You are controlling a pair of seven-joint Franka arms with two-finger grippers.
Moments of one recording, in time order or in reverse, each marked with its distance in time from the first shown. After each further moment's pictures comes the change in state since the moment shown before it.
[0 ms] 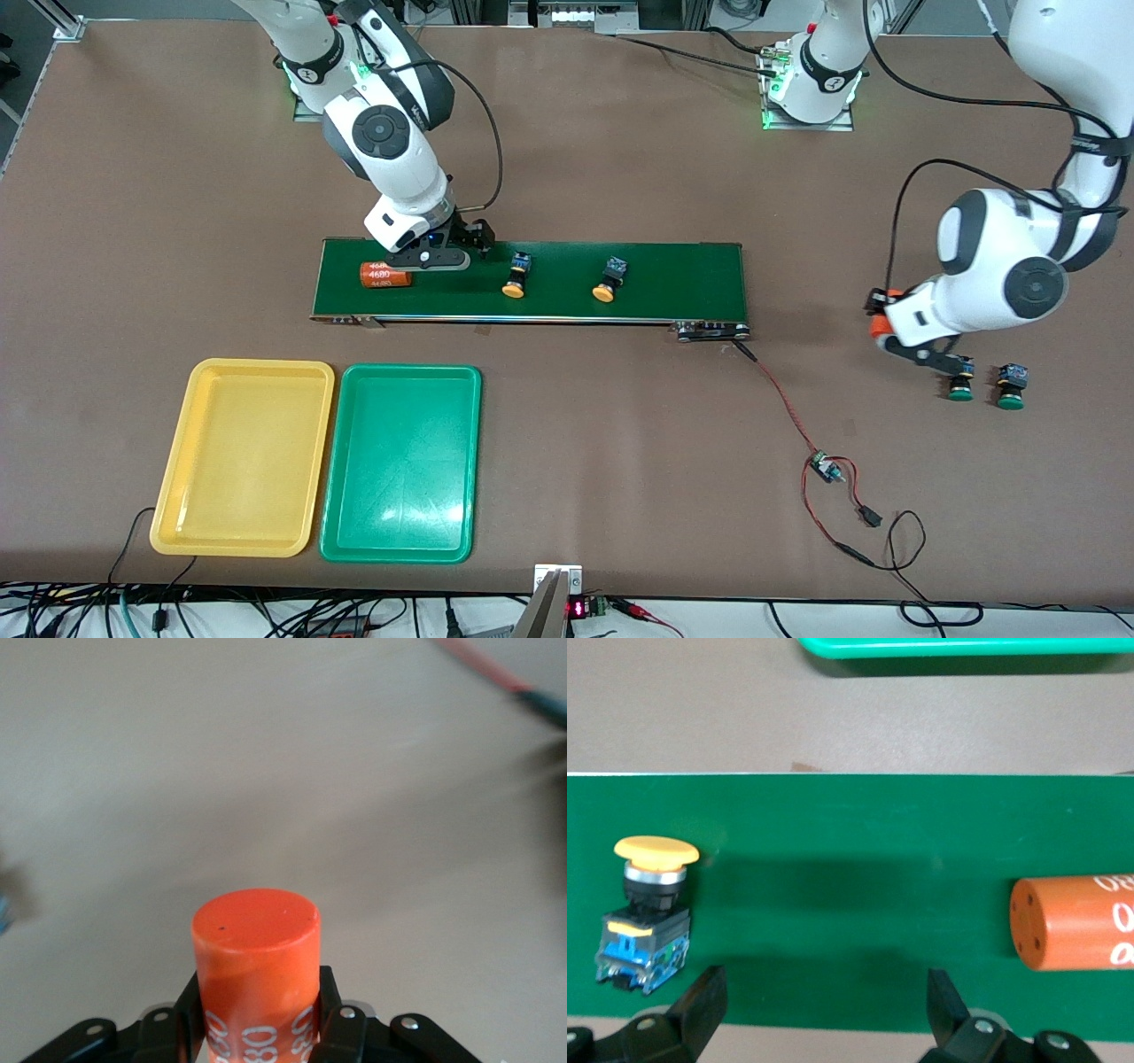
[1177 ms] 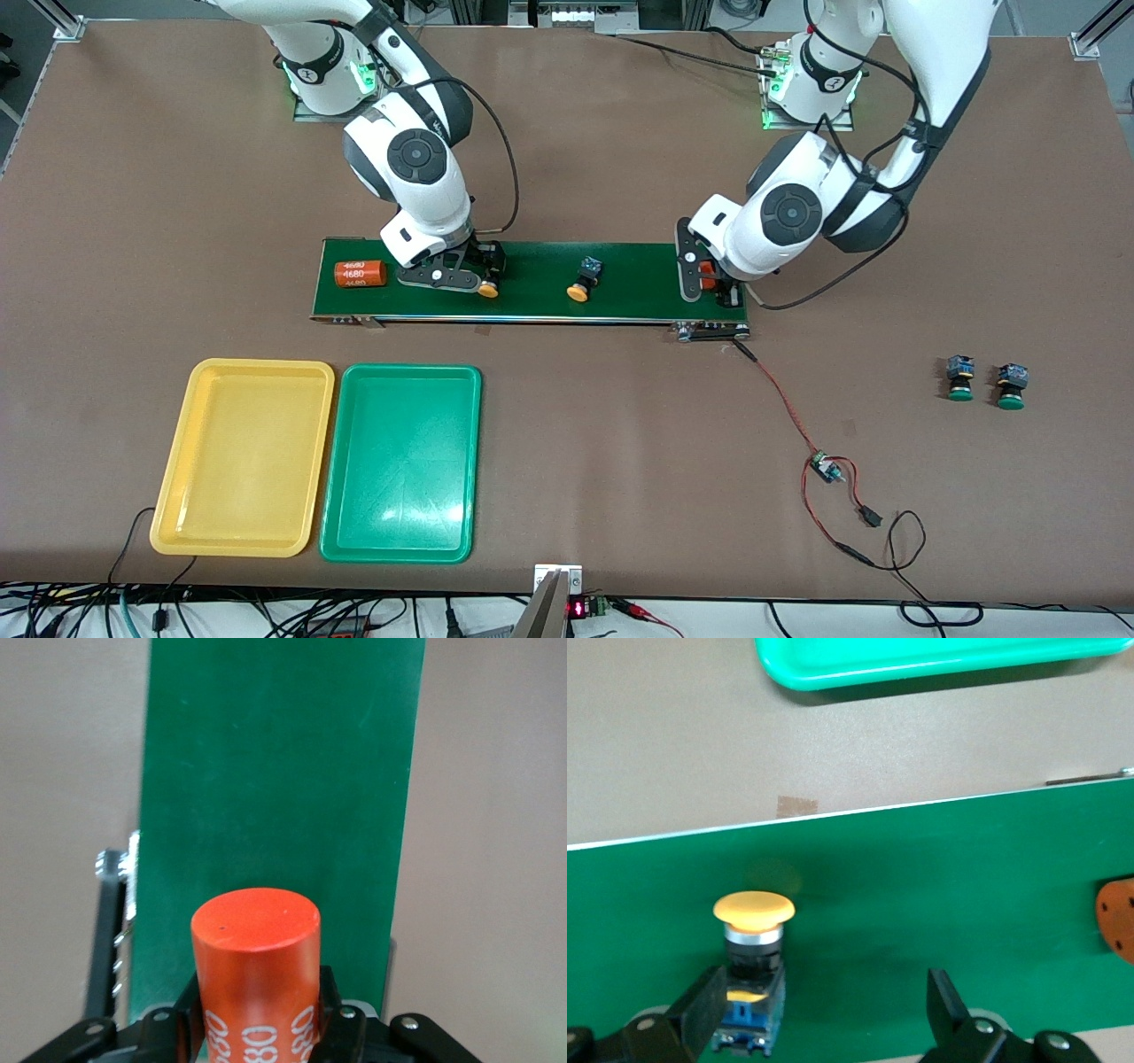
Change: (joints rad) left arm -0.112 0.010 -0.373 -0.082 -0.021 0.105 0.537; right arm 0.078 0.106 -0.048 0.182 -0.070 -0.159 0.204
